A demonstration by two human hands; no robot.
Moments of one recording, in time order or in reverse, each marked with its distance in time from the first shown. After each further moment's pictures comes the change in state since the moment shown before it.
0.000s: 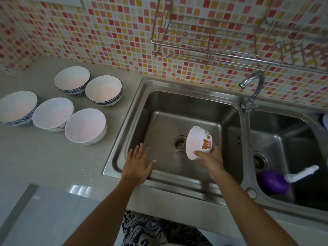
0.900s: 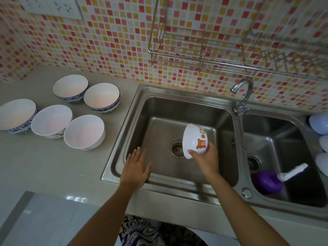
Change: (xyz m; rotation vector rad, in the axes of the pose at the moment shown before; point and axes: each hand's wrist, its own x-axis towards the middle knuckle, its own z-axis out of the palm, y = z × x) left_hand -0.008 0.001 -0.003 -0.099 0.079 0.014; right_hand -0.026 -0.012 0.008 -0.097 0.066 -0.264
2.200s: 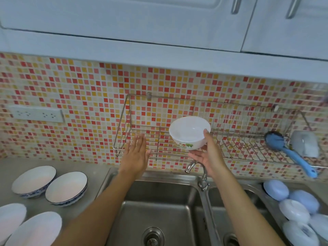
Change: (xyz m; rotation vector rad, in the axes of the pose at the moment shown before) left_hand 0.167 0.188 -0.238 0.192 0.461 0.289; right_hand 0.056 -0.275 -0.145 0.658 -0.124 -0.194
